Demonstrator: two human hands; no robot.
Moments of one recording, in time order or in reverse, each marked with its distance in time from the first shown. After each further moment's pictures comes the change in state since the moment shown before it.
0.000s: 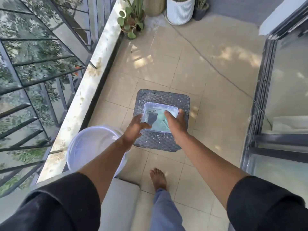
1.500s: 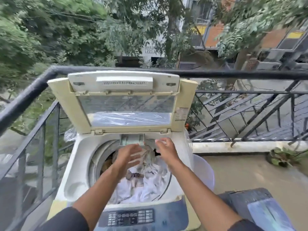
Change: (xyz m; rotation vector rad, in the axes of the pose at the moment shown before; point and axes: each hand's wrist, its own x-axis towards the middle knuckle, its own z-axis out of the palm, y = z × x) left_hand -0.578 -0.327 -0.158 -1.102 1.019 0.259; right_hand -0.605 0.055 0.222 -0.578 -1.056 -0.743
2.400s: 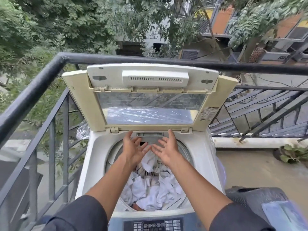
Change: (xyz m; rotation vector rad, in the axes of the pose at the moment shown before) left_hand 0.073 0.022 -0.055 -0.736 -0.023 -0.159; right_hand 0.064 -0.007 0.106 0.795 -0.045 0.397
